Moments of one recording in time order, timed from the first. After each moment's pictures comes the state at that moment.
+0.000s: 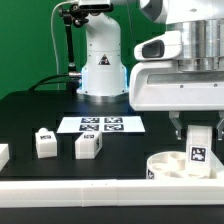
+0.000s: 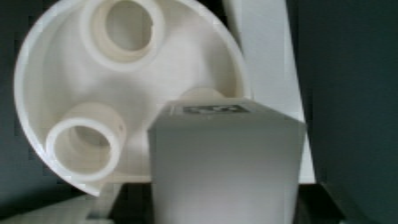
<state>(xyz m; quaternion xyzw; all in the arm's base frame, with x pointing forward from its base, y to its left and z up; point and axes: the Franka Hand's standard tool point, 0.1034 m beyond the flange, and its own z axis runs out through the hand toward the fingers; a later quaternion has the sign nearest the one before) 0.642 0.107 0.079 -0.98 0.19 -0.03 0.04</state>
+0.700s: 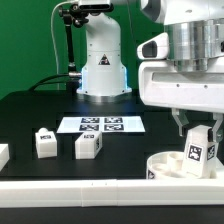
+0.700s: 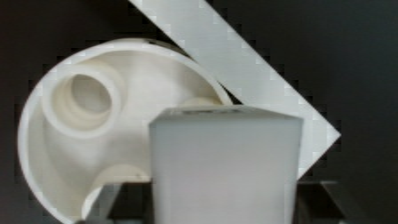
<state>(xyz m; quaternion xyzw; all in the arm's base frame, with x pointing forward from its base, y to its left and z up) 0.641 0.108 0.080 -0.90 0.42 -0.02 0.06</state>
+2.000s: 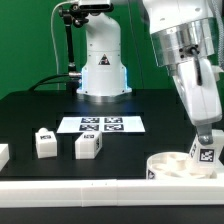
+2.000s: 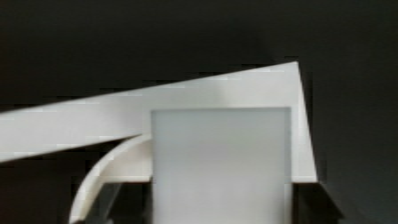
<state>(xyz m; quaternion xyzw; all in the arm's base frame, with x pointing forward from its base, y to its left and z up) 0.642 0.114 0.078 -0.60 0.79 0.05 0.13</state>
